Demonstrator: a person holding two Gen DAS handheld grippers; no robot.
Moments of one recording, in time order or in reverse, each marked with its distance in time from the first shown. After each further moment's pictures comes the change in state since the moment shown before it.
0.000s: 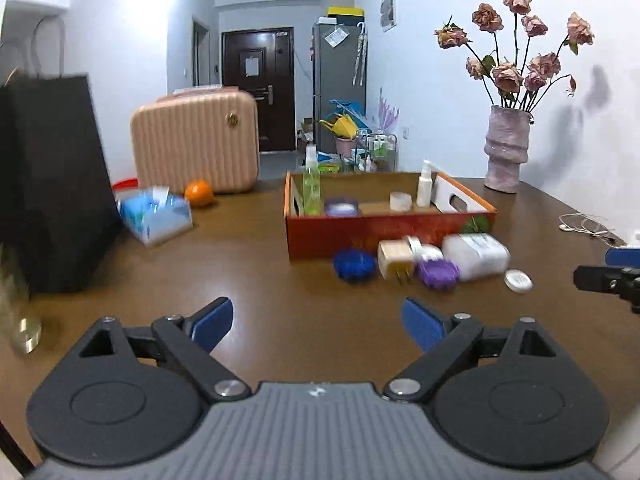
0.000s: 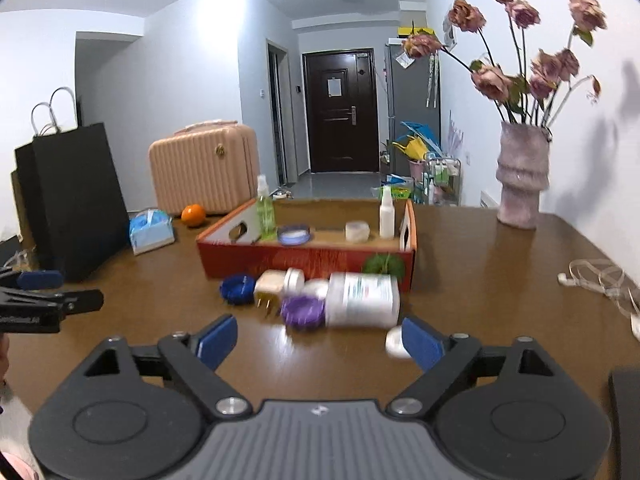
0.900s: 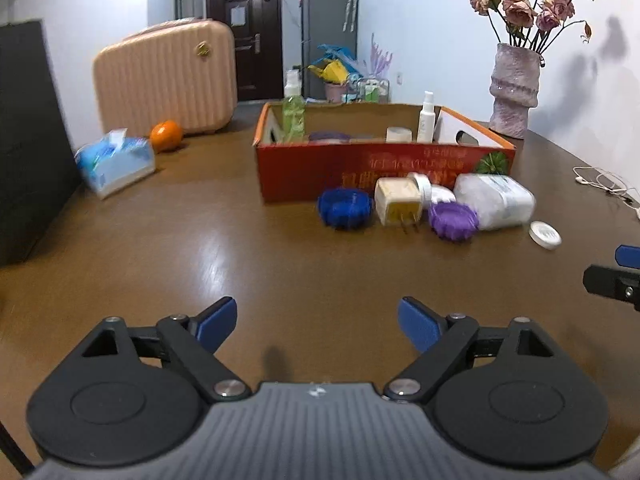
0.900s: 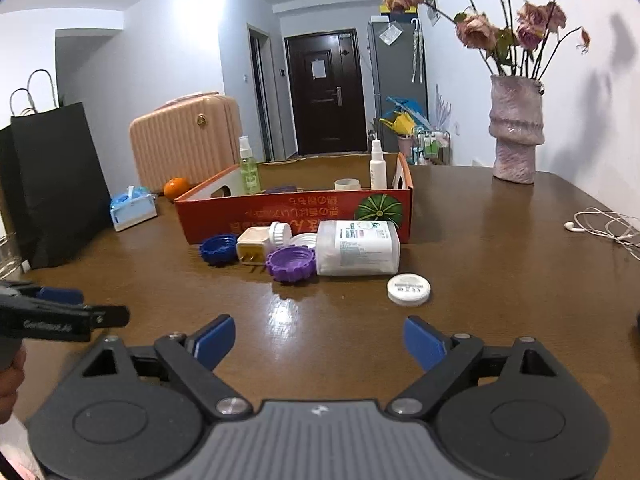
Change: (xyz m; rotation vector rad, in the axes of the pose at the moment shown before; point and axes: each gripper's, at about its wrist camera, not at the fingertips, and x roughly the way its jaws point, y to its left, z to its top) left arm 0.105 -0.012 -0.007 0.043 0.152 -0.023; right arm 0.055 -0.009 -0.035 0.059 0.054 -0.019
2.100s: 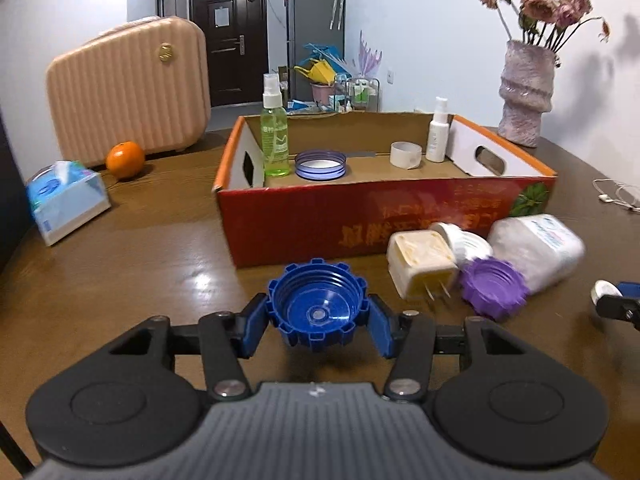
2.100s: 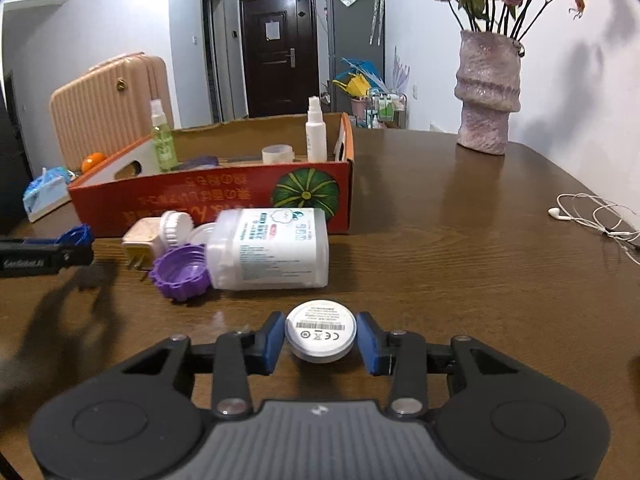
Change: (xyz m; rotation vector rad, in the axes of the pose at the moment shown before) left arm 0.073 0.003 0.046 0.010 0.000 -0.037; right arm 0.082 -0.040 0.025 0.019 0.117 -0.153
